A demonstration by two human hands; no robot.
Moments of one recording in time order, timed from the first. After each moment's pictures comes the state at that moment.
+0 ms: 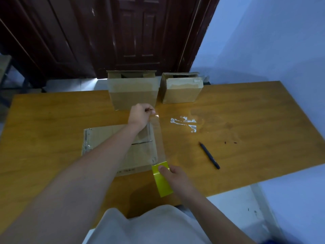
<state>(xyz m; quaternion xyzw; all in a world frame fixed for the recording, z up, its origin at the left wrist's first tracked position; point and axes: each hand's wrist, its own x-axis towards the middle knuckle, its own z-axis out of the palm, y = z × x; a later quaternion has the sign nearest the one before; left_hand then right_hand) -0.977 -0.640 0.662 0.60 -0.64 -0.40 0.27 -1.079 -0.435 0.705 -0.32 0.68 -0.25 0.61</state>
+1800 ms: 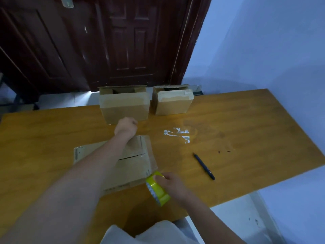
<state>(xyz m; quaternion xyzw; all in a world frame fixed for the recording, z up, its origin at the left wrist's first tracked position) -0.968 -0.665 0.658 0.69 -0.62 -0.35 0.09 -1.106 -0.460 0.657 -0.39 0.67 -0.21 0.60</state>
